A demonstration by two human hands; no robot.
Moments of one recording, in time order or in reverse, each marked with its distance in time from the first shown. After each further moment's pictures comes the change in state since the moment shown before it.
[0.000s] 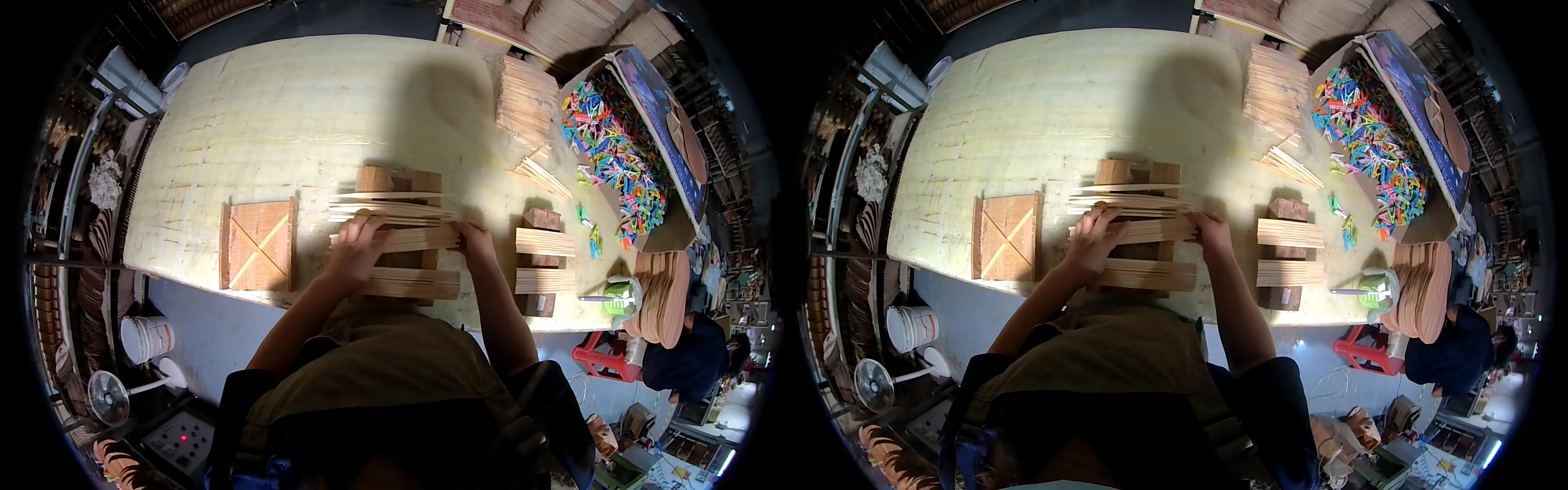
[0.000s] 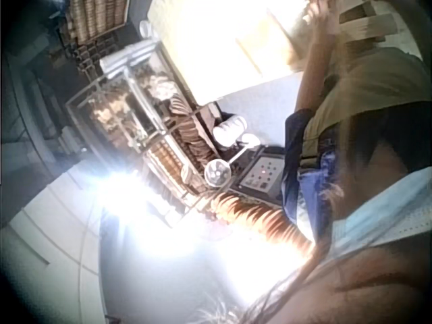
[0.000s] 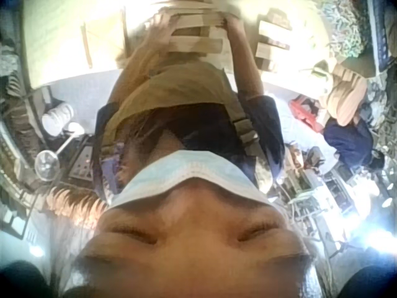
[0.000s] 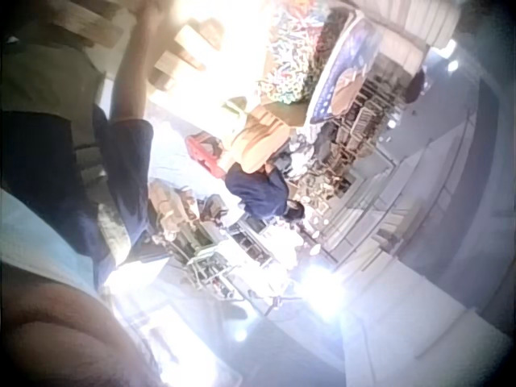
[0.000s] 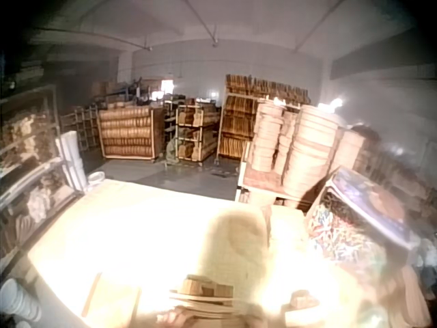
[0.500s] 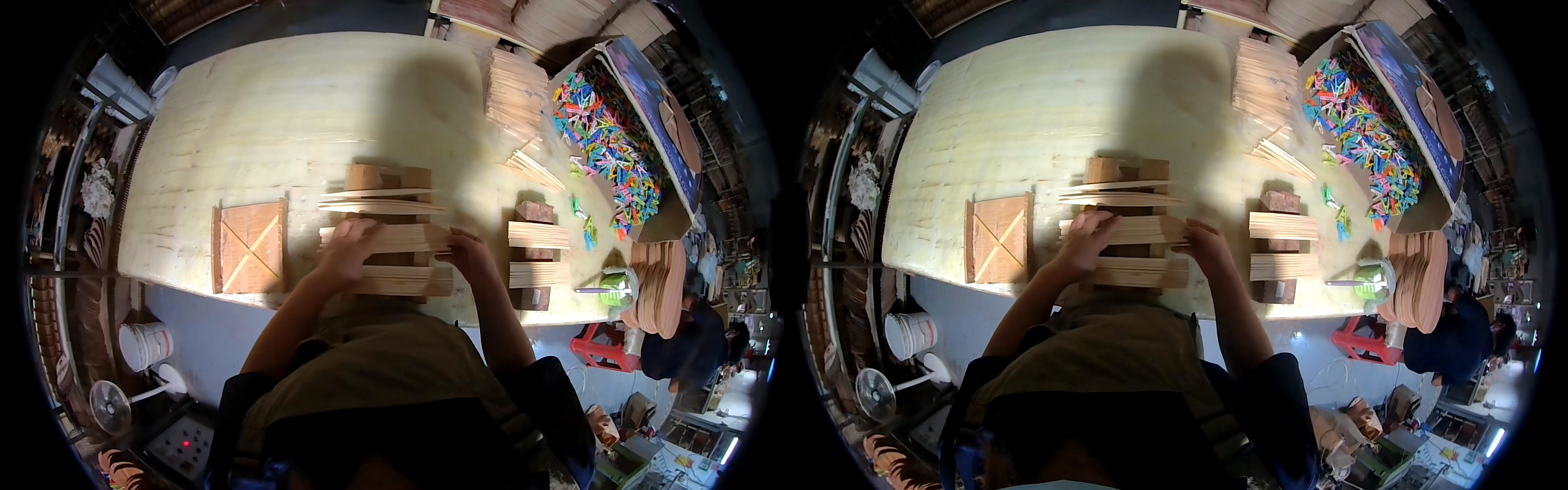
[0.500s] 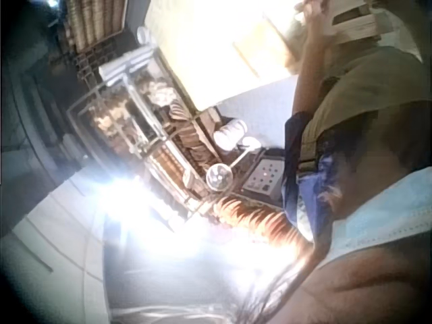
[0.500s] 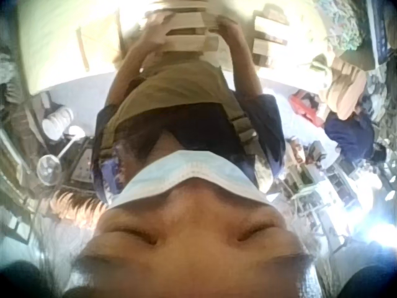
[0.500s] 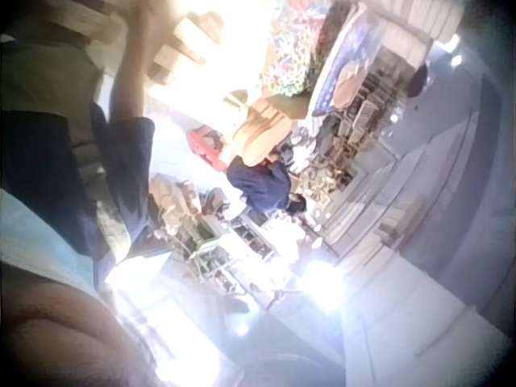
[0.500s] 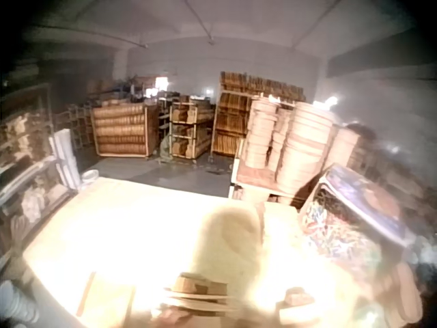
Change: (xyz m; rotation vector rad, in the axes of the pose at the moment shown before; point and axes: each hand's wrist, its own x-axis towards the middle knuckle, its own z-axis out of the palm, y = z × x) left_hand 0.002 -0.007 0.001 -0.169 -0.152 -0.026; right_hand -0.022 0.015 -0.025 0.293 -0.293 0.034
